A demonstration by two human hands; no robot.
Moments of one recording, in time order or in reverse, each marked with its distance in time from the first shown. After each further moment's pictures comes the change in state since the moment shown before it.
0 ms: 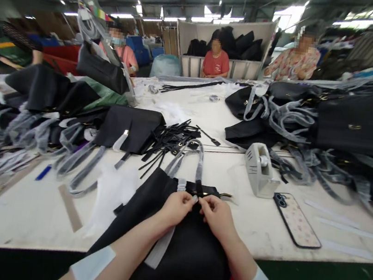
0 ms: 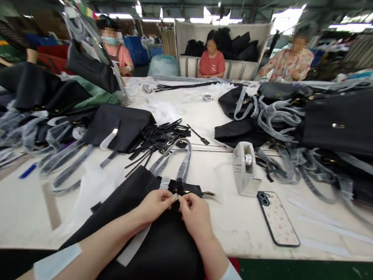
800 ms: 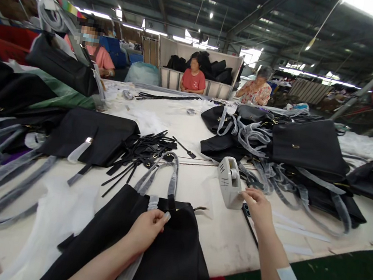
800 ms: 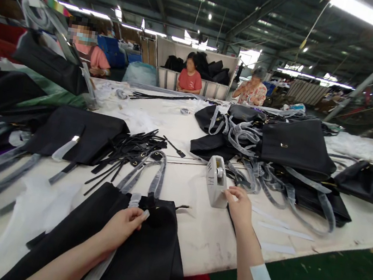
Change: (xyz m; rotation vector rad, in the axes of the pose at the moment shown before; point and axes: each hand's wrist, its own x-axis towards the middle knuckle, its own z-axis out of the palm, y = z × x) left_hand 0.004 -0.005 -0.001 -0.107 -0.053 -0.009; right_hand 0.055 0.080 -0.193 -0.238 0.579 -0.023
